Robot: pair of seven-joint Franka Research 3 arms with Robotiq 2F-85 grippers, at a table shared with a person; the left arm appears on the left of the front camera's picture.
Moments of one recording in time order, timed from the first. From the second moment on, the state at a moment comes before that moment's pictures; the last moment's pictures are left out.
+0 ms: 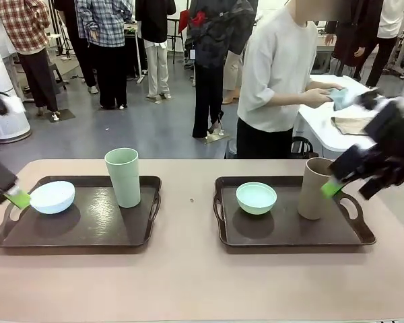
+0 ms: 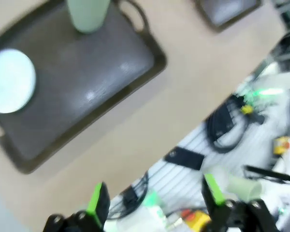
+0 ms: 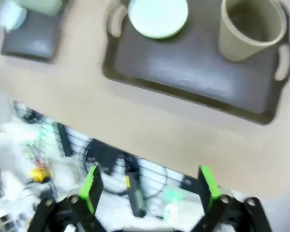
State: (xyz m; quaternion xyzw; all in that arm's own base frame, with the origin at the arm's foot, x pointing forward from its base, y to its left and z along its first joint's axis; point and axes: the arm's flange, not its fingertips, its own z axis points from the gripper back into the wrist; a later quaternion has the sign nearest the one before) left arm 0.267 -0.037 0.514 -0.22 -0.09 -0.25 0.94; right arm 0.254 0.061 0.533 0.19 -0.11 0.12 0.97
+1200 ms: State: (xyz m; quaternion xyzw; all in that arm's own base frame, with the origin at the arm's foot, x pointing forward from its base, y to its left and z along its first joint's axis) left arm 0.212 0.166 0.490 -0.49 -0.23 -0.02 0.84; right arm 0.225 -0.157 0.461 0.52 -0.11 -0.11 0.84
